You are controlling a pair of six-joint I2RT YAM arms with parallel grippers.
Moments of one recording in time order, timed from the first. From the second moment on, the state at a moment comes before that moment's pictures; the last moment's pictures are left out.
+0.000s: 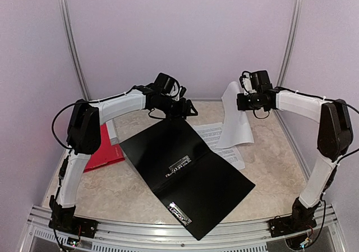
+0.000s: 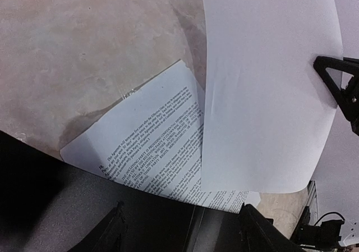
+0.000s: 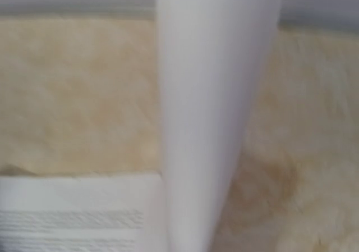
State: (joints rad) left arm -0.65 2.40 2.14 -0.48 0.41 -0.54; right arm 0.31 1.80 1.38 -0.26 0.03 0.15
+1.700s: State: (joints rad) left arm -0.59 2.18 1.75 0.19 0.97 -0.85; right arm 0.53 1.50 1.41 -0.21 -0.31 0.26
